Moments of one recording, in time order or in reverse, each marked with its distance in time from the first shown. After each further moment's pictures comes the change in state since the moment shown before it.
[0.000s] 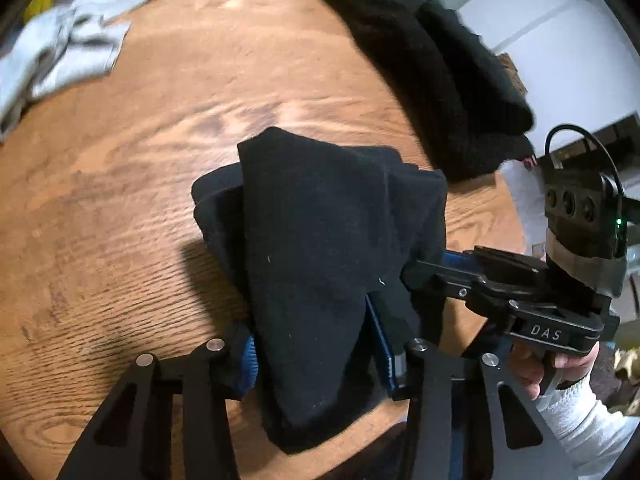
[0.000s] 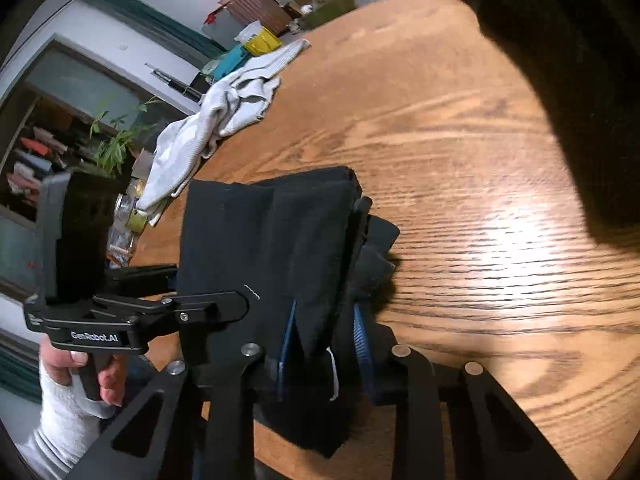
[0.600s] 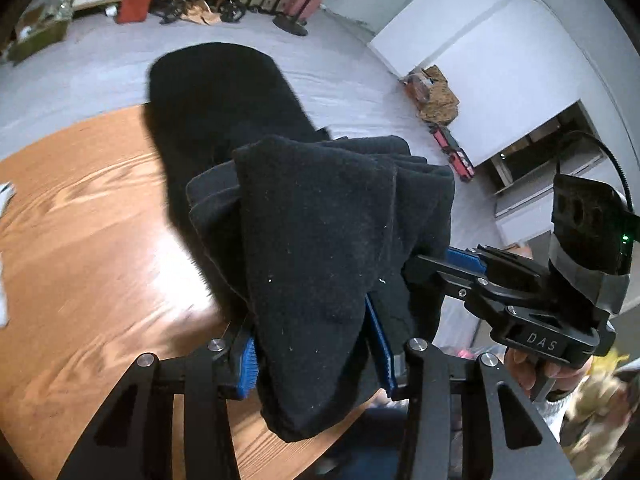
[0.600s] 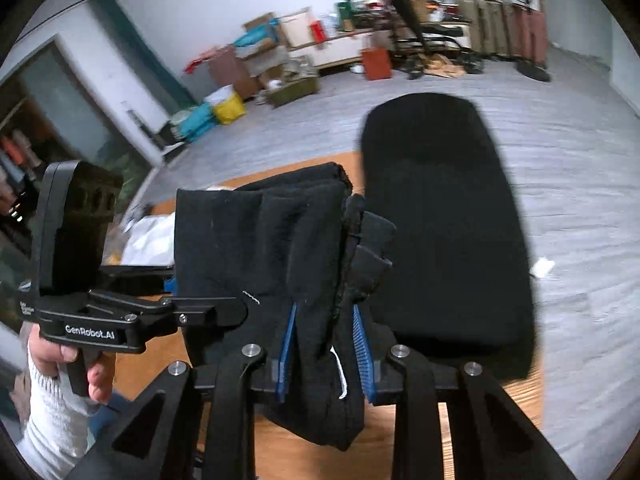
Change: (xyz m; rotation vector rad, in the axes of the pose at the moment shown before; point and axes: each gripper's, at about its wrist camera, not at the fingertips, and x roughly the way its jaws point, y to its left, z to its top) left arm -0.024 -0.193 0.222 0.099 -0.057 -0.202; right arm -0.253 -0.056 0.155 -0.060 -0.174 -0.268
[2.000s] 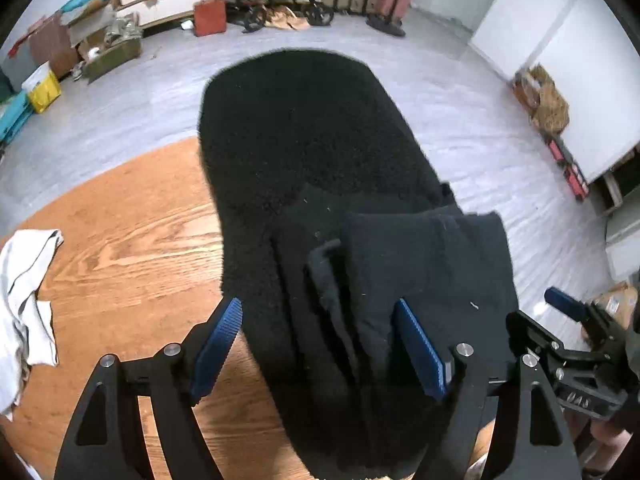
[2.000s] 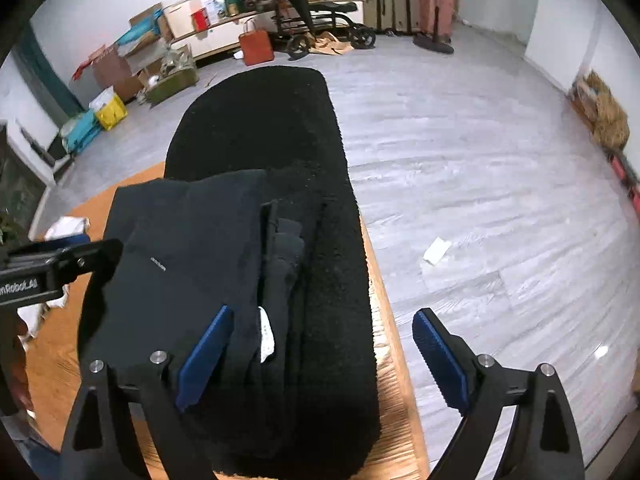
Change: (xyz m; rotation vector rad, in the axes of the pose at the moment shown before) left arm 0.103 -0.011 0.094 -0.065 -0.076 0.476; right arm 0.058 -0.151 0.040 0.144 0.053 -0.303
